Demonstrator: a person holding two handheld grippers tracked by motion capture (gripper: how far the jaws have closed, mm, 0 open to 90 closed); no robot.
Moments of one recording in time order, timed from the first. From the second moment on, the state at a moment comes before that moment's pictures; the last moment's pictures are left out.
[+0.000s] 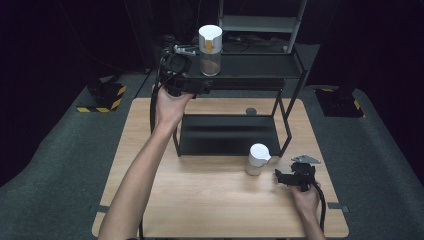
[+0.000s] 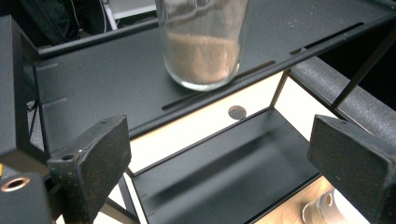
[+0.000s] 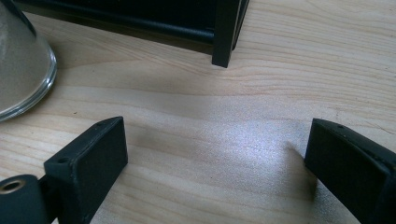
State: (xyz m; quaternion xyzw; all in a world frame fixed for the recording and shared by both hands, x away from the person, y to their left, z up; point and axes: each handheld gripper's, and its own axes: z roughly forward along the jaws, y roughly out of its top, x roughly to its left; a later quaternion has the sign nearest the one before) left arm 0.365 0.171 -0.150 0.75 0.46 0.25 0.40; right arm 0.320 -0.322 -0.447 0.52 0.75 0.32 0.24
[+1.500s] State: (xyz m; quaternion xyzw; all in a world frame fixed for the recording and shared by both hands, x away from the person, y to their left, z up) left arm 0.330 0.165 -0.265 0.78 0.44 0.24 0.38; right arm 0.320 -0.322 -0.447 0.52 0.76 0.32 0.24
